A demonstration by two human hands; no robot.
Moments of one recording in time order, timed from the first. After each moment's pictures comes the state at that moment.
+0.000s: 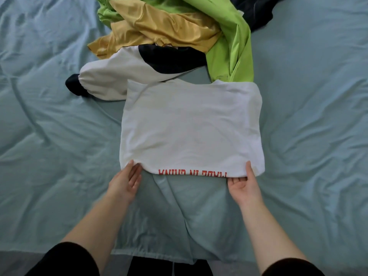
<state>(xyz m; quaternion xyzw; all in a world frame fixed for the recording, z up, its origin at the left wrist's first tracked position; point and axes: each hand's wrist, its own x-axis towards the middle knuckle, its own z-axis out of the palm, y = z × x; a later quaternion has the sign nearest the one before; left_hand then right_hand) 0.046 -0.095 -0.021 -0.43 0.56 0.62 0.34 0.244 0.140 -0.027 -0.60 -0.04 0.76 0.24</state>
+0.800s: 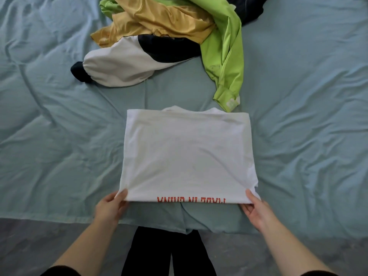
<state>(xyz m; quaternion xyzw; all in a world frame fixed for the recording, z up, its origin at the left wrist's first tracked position) 0.138 -0.196 -0.008 -0.40 0.67 0.52 0.33 0.382 0.121 -0.008 -0.70 -0.17 0.69 0.09</state>
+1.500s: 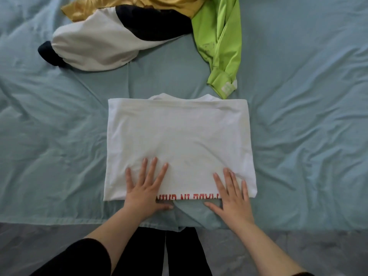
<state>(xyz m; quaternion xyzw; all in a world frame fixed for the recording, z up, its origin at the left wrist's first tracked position) 0.179 -0.118 -0.036 0.39 0.84 -0.10 0.36 0.390 0.076 -0.042 -0.26 -0.94 0.13 -0.19</state>
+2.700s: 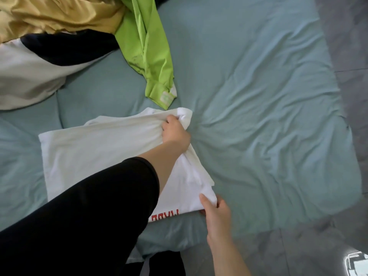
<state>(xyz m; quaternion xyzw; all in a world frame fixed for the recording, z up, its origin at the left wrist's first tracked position) 0.182 0.199 -0.025 0.16 0.87 0.23 0.40 0.388 0.107 -0.009 -0.74 -0.32 0.59 0.09</state>
